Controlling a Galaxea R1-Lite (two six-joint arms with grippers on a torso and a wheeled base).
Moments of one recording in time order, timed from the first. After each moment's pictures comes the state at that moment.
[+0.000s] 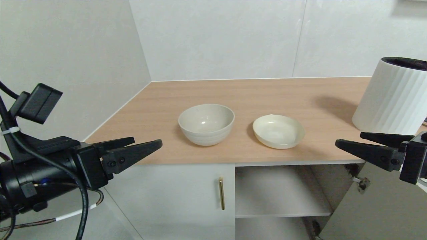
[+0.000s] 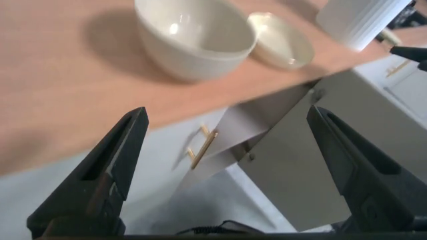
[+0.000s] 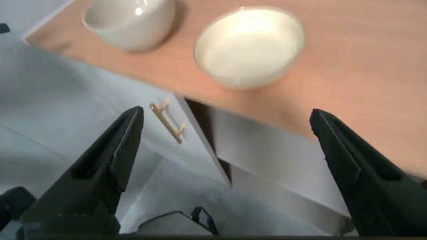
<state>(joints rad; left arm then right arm) -0.39 1.19 -0.62 -0.40 -0.25 -0.31 0.45 1.13 -0.70 -0.23 0.13 0.16</state>
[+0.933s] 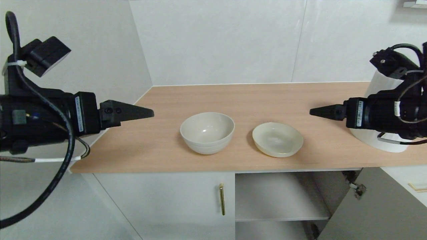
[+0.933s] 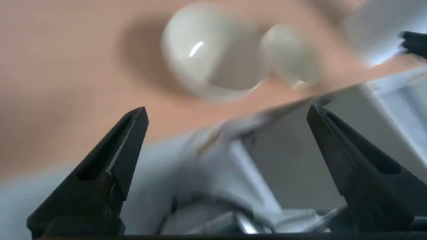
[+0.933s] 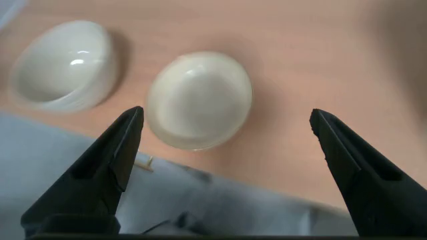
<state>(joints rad) -0.34 1.32 -1.18 0.28 -0.18 -0.35 0.41 1.45 -1.12 0.04 -0.05 0.24</state>
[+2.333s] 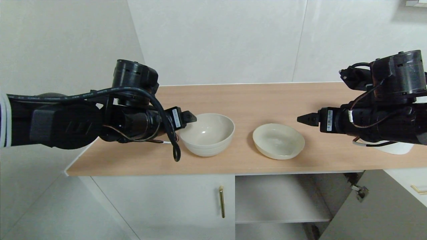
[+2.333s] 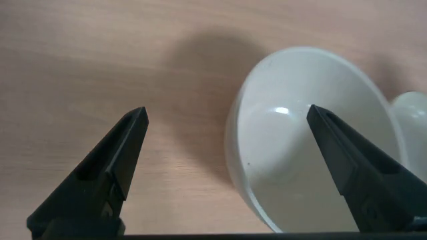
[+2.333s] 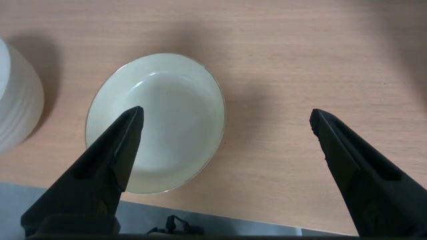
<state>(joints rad) -0.44 1.79 -1.28 0.03 0.18 -0.51 0.45 1.59 -1.14 -0.01 -0.21 0.26</state>
